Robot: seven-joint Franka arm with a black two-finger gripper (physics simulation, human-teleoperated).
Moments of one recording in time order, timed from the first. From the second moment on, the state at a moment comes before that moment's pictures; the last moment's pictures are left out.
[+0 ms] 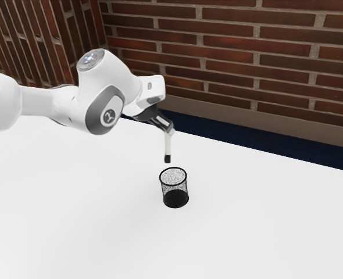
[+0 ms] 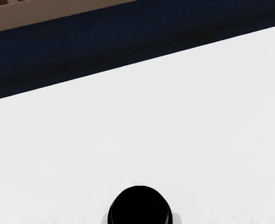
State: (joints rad) arm 0.04 0.08 -0.24 -2.06 -0.09 2.71 0.21
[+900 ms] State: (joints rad) arm 0.04 0.21 -0.24 -1.96 -0.12 2.65 0.23
